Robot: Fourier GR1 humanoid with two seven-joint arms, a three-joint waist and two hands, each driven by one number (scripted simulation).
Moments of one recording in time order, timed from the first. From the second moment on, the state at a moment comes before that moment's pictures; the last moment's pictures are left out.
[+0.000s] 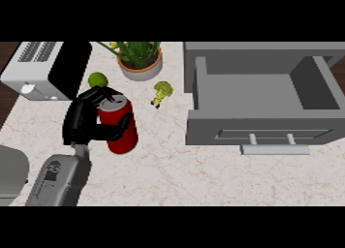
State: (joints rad) left arm -0.31 0.08 0.01 -1.33 0.09 0.10 -0.13; right arm 0.32 -0.02 -0.28 -2.19 -0.13 0.22 0.08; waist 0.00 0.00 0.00
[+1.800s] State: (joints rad) left arm -1.31 0.00 -0.21 -0.82 0.15 0.51 0.24; right arm 0.27 -0.02 -0.28 -2.18 -0.11 0.22 0.10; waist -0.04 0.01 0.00
